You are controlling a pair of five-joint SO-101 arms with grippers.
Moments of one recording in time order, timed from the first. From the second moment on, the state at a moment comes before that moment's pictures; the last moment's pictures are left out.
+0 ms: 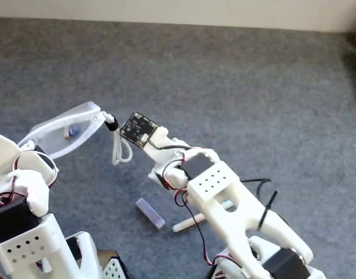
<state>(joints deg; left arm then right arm) -33.4 -65.9 44.2 70.1 17.7 -39.6 -23.7 42.3 48.3 24.0</state>
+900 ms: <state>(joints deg) -33.4 -65.9 44.2 70.1 17.7 -39.5 0.3 31.1 48.3 24.0</state>
